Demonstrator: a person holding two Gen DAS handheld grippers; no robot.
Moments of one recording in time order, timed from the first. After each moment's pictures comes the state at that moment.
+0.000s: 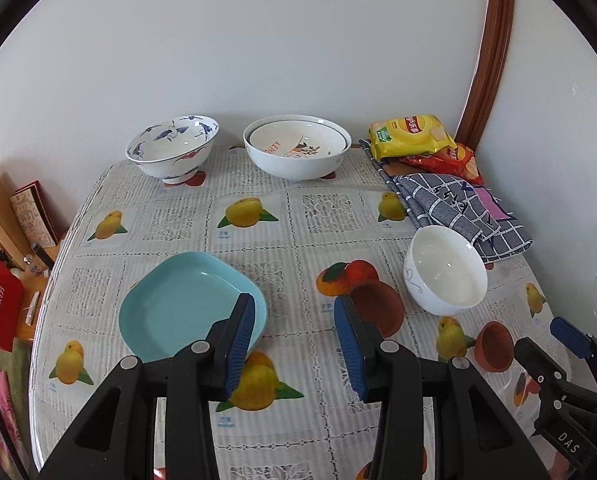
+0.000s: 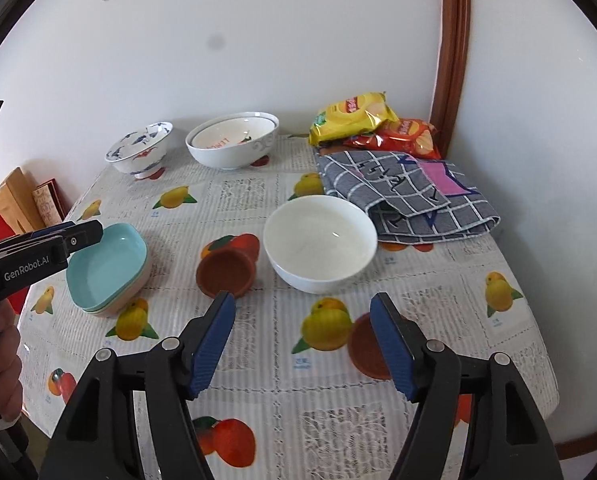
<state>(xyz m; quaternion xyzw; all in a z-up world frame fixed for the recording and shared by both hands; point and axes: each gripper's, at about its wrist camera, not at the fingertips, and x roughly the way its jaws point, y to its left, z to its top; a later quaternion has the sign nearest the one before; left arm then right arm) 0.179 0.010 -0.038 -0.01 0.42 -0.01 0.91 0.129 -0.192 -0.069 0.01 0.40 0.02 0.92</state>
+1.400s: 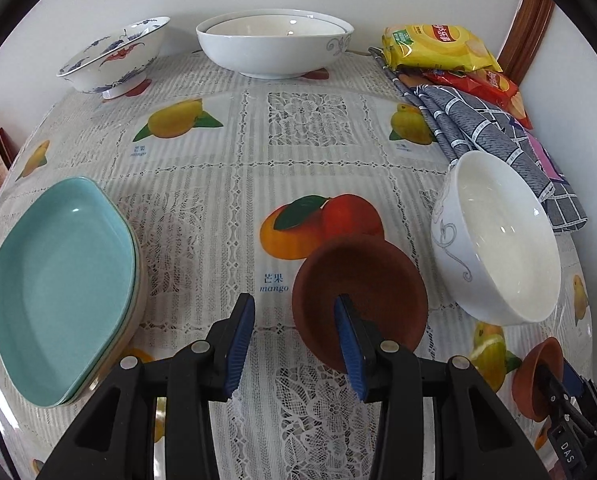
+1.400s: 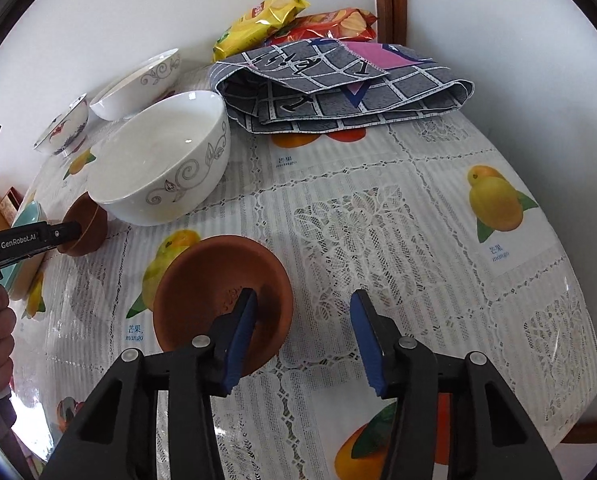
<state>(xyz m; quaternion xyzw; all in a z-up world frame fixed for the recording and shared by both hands) 0.256 -0.044 -0.157 -0.03 0.53 0.01 0.85 0.165 -0.304 -0.192 0.08 0.48 -0.01 0.87</state>
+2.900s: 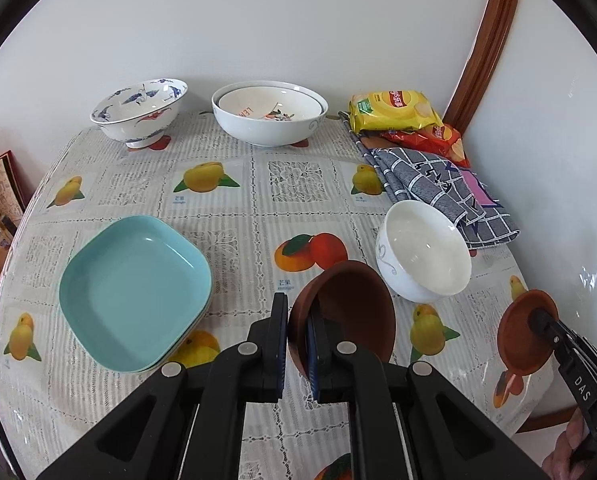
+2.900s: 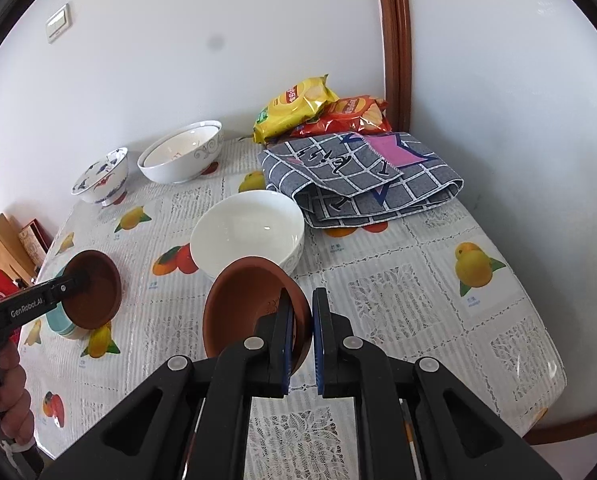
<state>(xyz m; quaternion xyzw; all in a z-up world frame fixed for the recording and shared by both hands) 0.187 -0.008 -0.069 -0.05 0.45 -0.05 0.89 0.131 -0.263 -0.092 0.09 0.39 -0.02 0.92</state>
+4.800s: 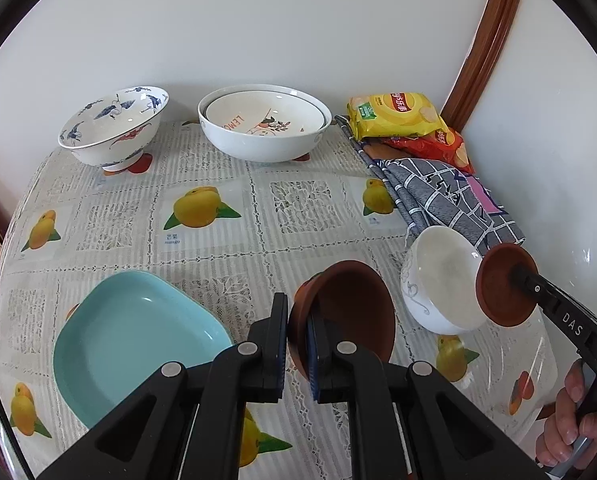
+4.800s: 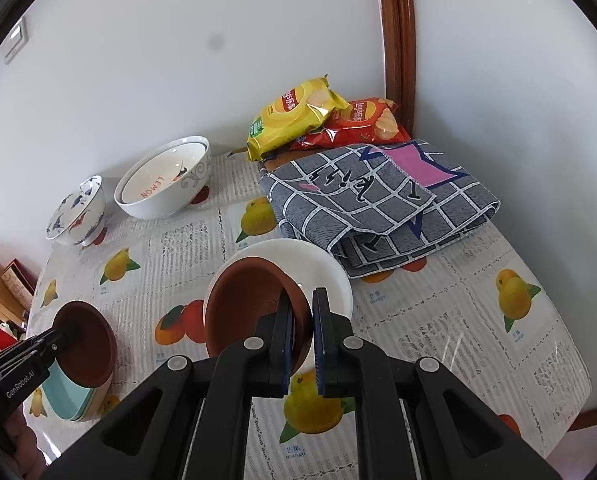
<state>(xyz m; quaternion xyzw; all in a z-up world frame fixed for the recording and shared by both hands) 0.251 0.019 -0.080 -0.04 0.47 -0.09 0.88 0.220 -0.228 -0.092 0.11 0.41 -0.06 0.90</state>
